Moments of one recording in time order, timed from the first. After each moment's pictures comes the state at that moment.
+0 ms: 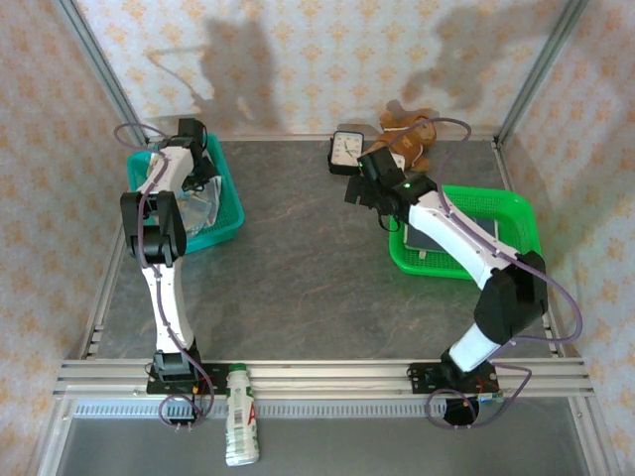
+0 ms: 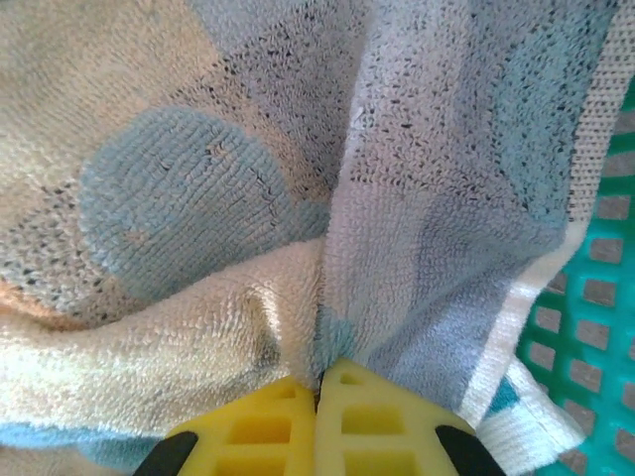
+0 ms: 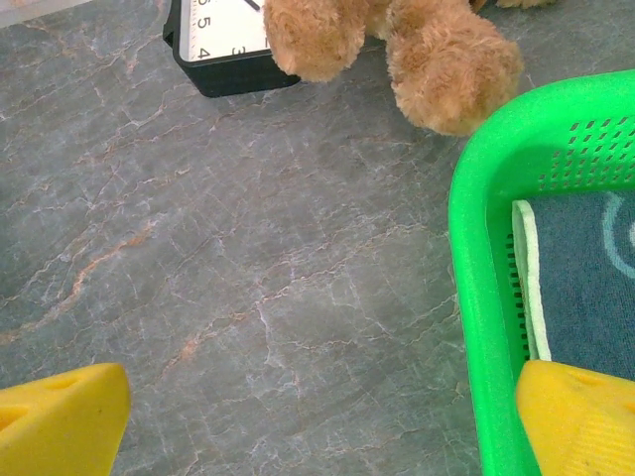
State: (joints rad) left arm 0.13 2.26 1.95 -0.85 -0.18 -0.46; right arm 0.54 1.60 1.43 -0.76 0.29 0.66
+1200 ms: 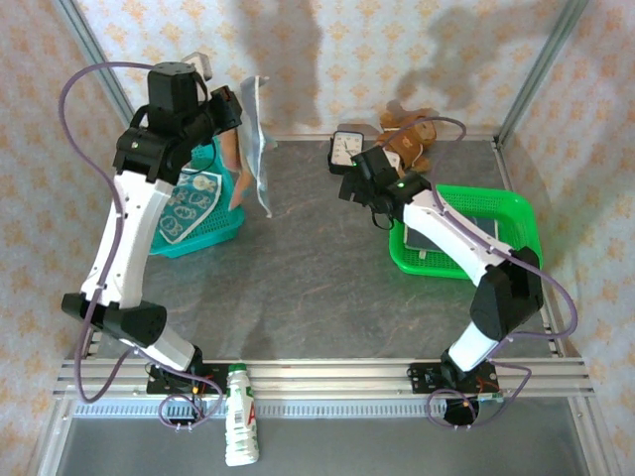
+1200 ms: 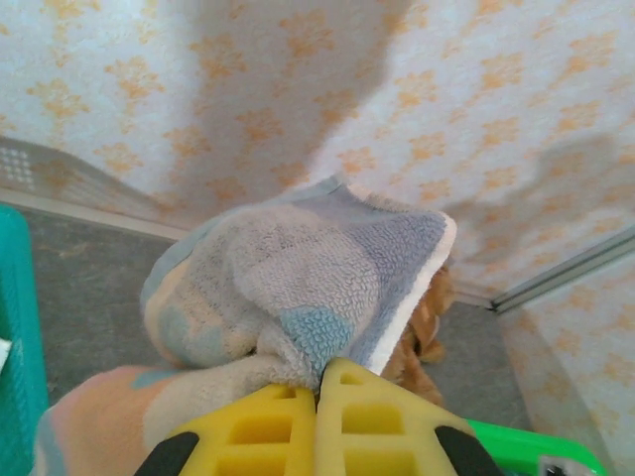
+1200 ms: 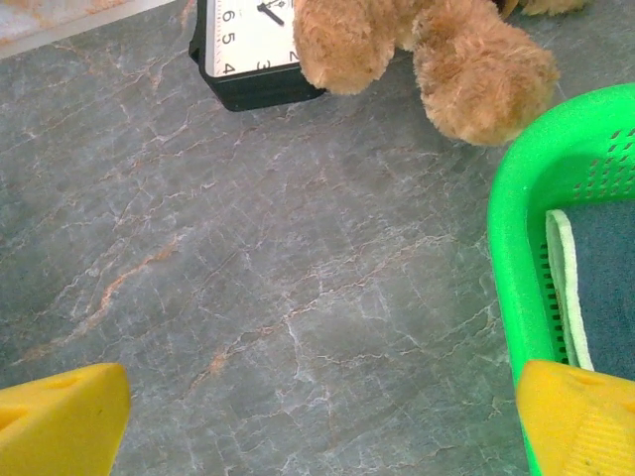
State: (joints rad) left arm -0.22 1.55 2.03 -0.86 0.03 -0.56; right arm 0.57 1.63 1.45 -0.73 0.30 0.69
